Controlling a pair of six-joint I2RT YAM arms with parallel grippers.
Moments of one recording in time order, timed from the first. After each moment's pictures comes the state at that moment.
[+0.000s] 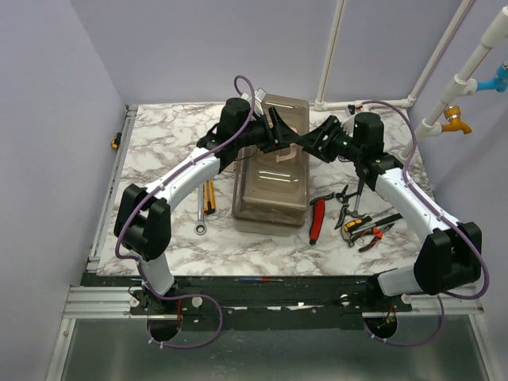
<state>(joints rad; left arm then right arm) -0.56 1.76 1.47 0.02 0.52 -0.94 0.28 1.40 1.09 -0.06 -0.43 0.91</state>
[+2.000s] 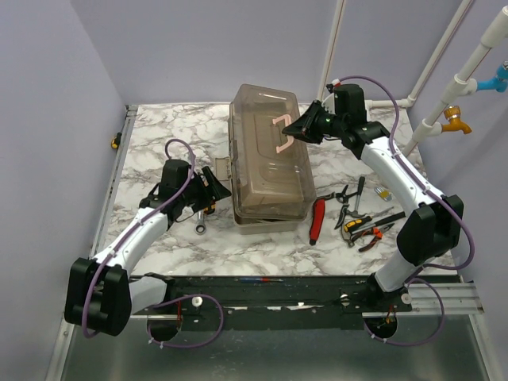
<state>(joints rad) -0.26 1.16 0.68 -0.22 0.33 -0.74 0.35 1.65 1.54 -0.38 -0.44 0.84</state>
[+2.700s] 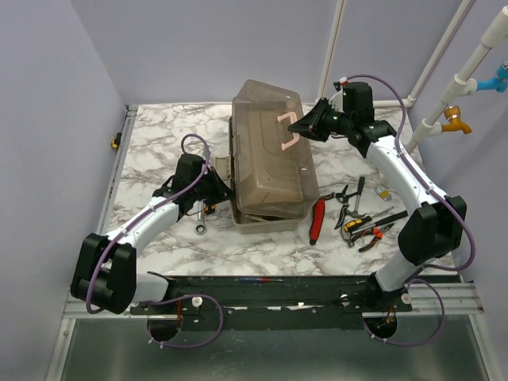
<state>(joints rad) -0.34 1.32 0.75 -0.14 0.35 -0.76 0.31 1.65 1.54 -0.38 -0.48 0.85</state>
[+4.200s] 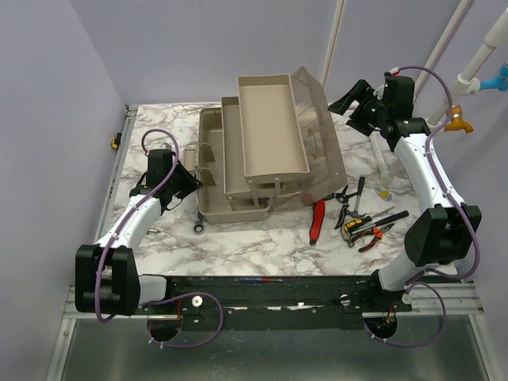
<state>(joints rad) -0.08 1.27 0.77 -0.23 0.20 -0.73 0.06 1.62 1.54 -0.42 -0.29 0.66</state>
